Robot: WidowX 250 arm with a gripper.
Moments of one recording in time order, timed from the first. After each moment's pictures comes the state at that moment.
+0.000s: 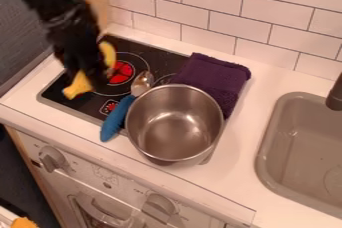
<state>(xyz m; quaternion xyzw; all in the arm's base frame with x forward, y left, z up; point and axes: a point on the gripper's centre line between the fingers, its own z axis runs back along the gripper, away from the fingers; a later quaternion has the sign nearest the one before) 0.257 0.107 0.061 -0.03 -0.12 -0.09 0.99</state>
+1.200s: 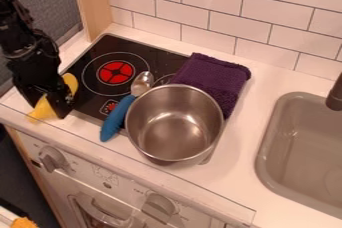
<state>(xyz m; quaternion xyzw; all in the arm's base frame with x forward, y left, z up) 0.232 0.154 0.027 0.00 -0.08 -0.04 1.00</state>
